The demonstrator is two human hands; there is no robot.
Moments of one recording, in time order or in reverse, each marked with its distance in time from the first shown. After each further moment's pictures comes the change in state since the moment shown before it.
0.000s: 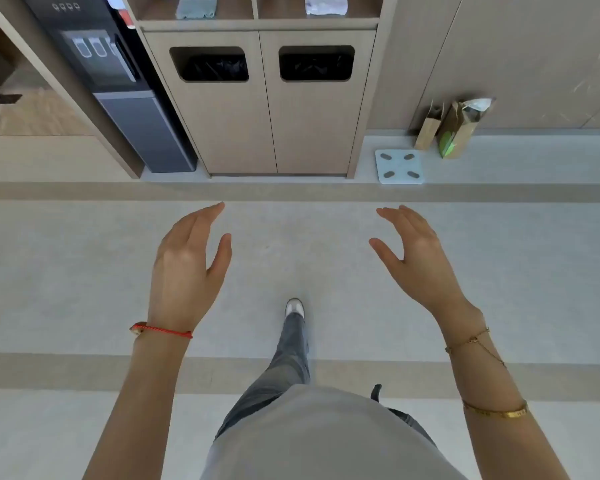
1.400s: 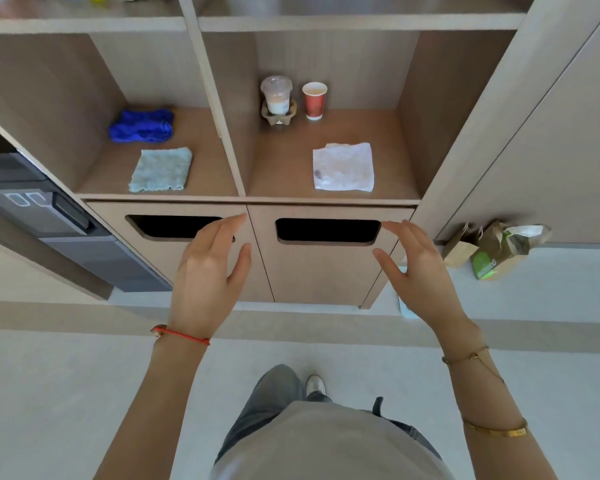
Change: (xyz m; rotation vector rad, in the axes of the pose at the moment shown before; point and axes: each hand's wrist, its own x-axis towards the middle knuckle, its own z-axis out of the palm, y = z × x) left_hand 0.683 -0.134 0.247 -0.088 0.065 0.051; right_hand 0.714 0.154 0.054 0.085 0.077 0.036
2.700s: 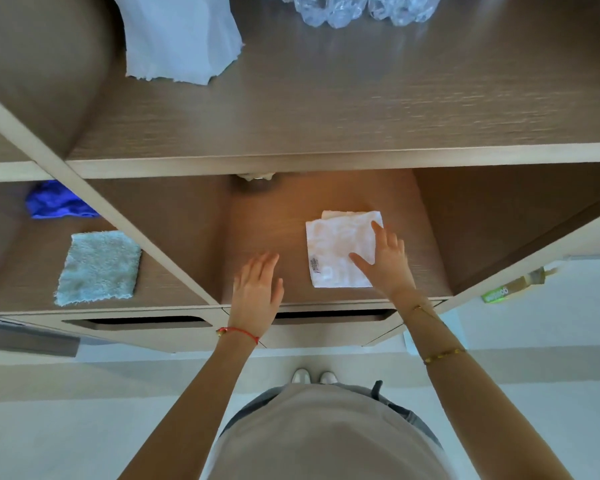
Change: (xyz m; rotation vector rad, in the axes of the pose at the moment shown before) left_hand 0.208 -0.125 0.255 0.066 -0.433 -0.156; right_hand 0.302 0.122 0.142 -0.155 -0.227 0.348
